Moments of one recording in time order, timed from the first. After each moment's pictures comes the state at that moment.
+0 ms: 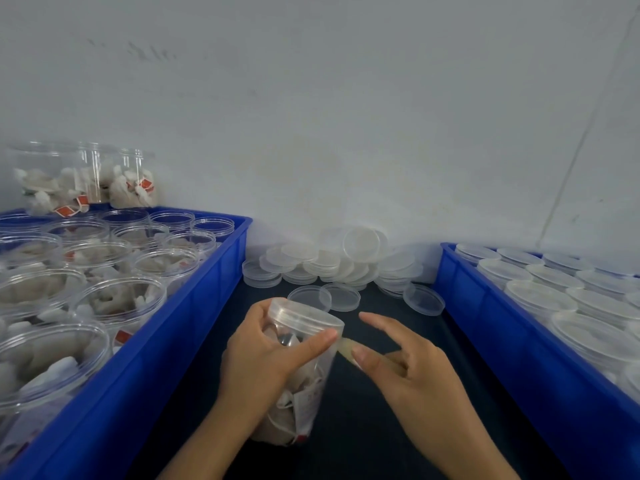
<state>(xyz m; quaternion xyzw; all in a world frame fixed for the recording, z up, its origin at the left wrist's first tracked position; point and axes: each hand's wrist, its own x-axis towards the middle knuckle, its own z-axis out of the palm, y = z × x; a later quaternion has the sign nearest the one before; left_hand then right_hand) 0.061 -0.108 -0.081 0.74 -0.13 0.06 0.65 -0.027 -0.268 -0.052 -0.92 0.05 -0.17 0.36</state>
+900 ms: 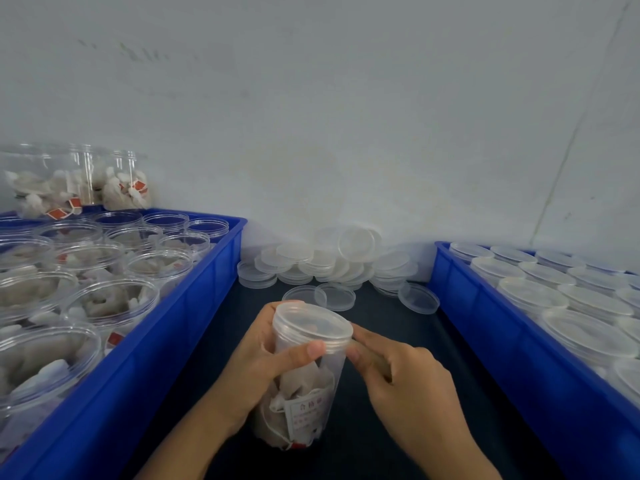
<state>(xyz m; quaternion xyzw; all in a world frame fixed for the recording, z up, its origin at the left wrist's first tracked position) 0.070 -0.101 -0.087 0.64 -0.29 -0.10 0.71 -0.022 -0.270 -0.062 -0.96 0.02 -0.21 0.21</state>
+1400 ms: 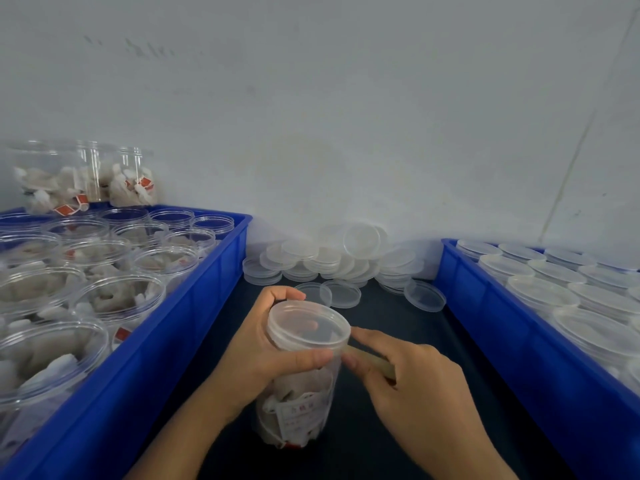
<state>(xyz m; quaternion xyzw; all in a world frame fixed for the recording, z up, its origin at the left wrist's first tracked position) 0.077 -0.091 -0.082 0.68 -0.32 -0.03 0.66 -0.032 -0.265 -0.054 -0.96 0.00 -0.22 0.16</state>
